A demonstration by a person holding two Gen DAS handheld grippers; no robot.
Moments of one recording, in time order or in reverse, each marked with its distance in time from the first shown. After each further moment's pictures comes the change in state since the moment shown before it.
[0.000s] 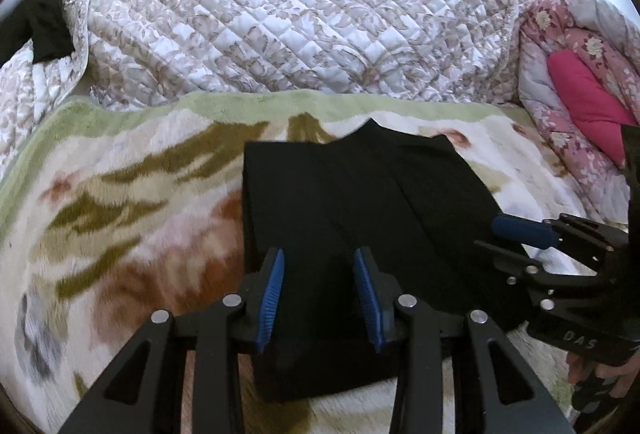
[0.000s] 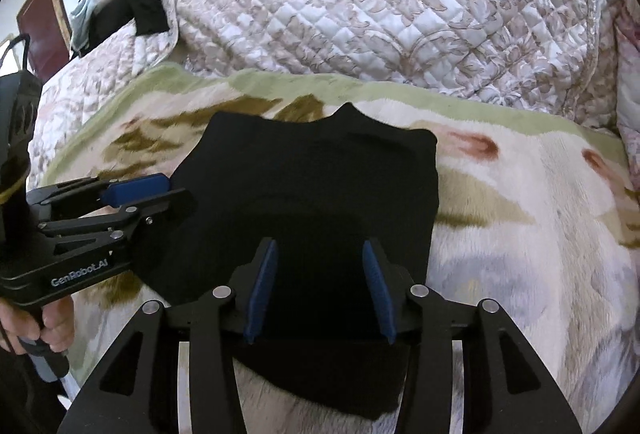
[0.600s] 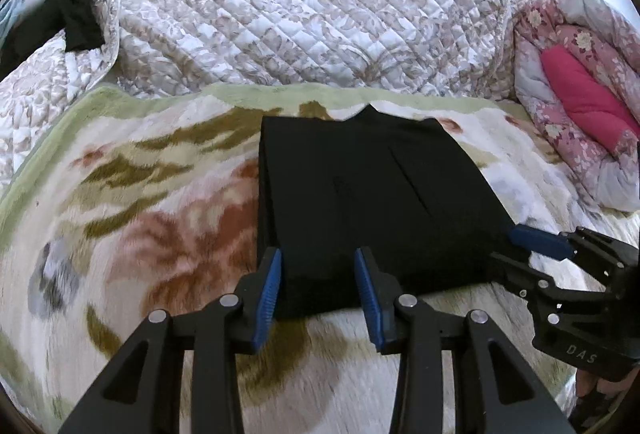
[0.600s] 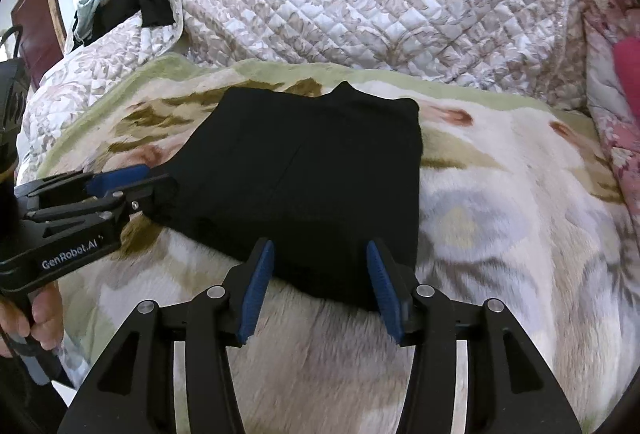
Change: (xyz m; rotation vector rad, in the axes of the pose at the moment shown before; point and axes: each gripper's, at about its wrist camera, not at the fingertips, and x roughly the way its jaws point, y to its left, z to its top) left arm -0.035 -0.006 -0.038 -0.015 -0.022 0.047; right arm -0.037 0.018 -0.043 0.011 -0.025 -0.070
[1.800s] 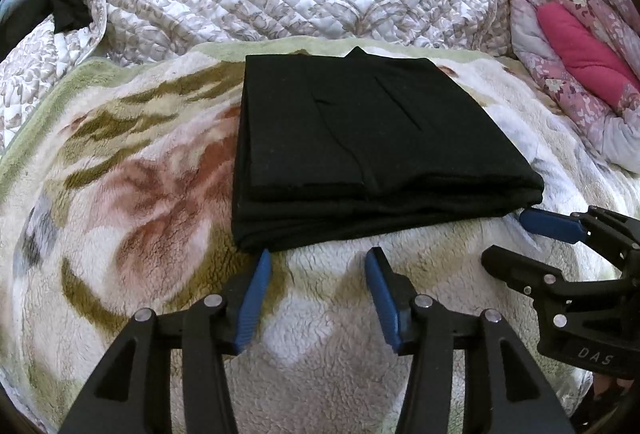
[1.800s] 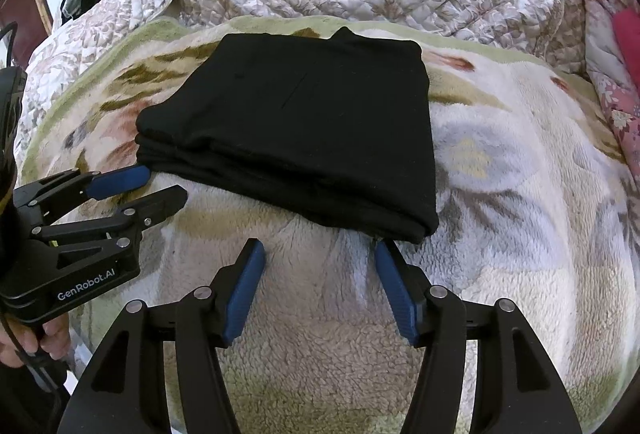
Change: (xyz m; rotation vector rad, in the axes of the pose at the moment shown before) left arm 0.016 -0.011 -0.034 0.042 0.094 0.008; right arm 0.014 0.007 -0.027 0.022 0.131 -0.014
